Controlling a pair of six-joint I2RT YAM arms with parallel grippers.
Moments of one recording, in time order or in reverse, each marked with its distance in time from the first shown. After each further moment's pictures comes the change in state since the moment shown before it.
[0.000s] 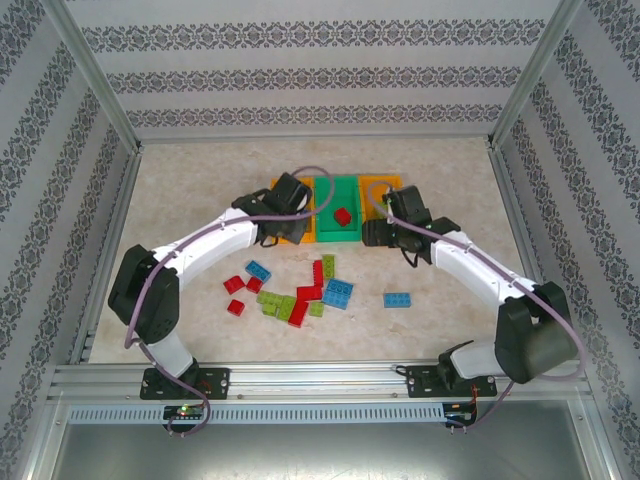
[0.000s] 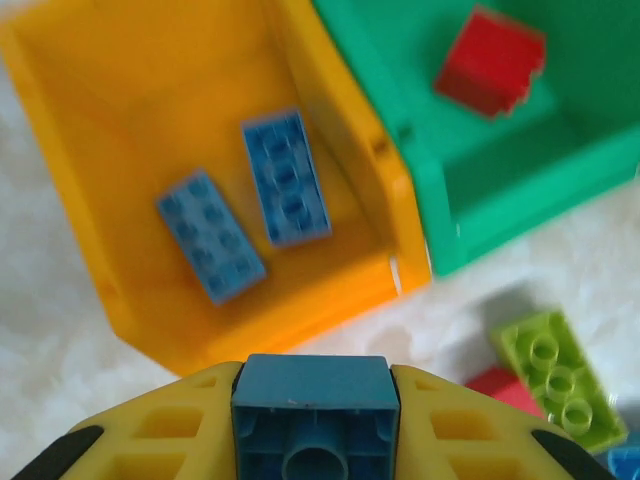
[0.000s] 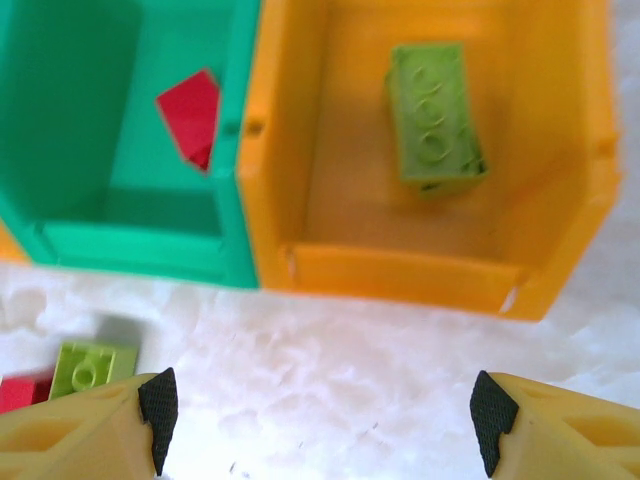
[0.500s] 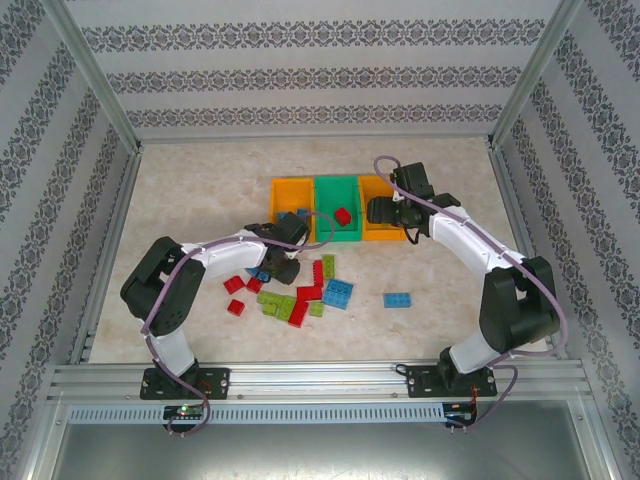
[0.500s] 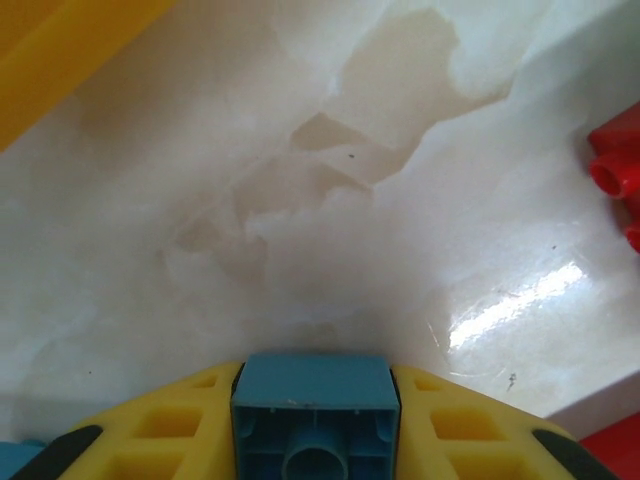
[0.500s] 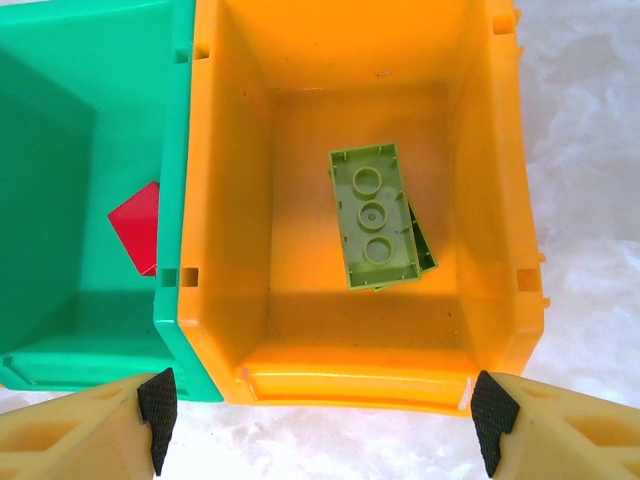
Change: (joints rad) left arm -0.046 0.061 -0.309 0.048 0.093 0.022; right arm -0.129 0.176 0.210 -0.035 -0.031 0.024
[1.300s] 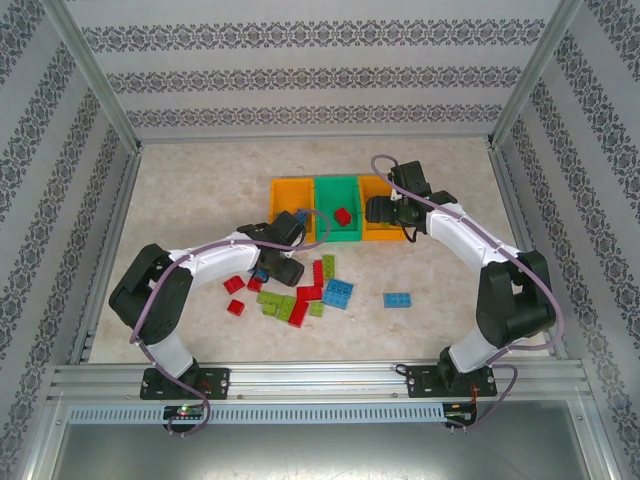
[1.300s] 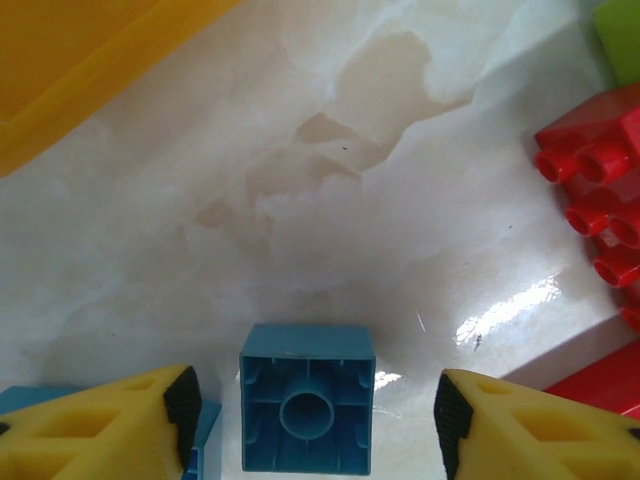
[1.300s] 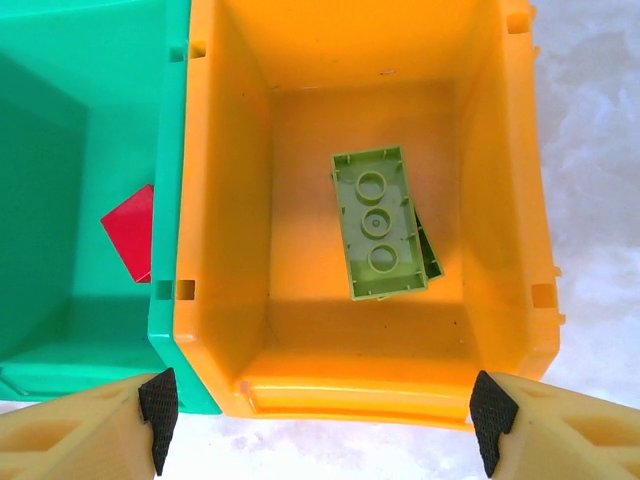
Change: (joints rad) left arm 0.000 -0.071 -0.028 0.000 0.011 -0.014; right arm 0.001 0.036 0.025 -0.004 0.000 -0.001
